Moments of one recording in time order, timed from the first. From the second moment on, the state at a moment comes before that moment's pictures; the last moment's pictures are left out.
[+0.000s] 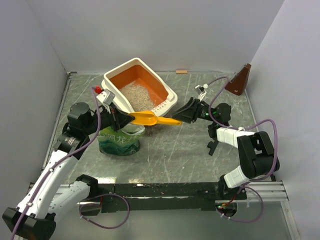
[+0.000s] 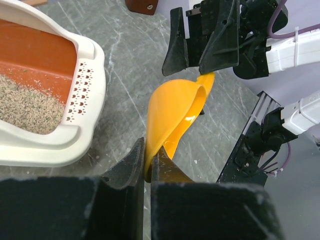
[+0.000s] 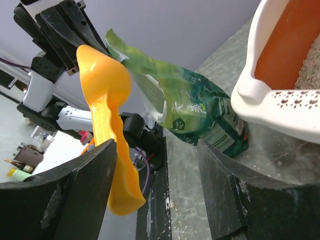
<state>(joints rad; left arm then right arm) -0.35 0.82 0.88 -0.20 0.62 -0.28 0.22 1.51 0.63 1.25 -1.13 1.14</state>
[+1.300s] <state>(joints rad) -0.34 0.85 0.87 -0.07 0.72 -0.40 0.33 1.19 0.58 1.24 -1.09 0.93</state>
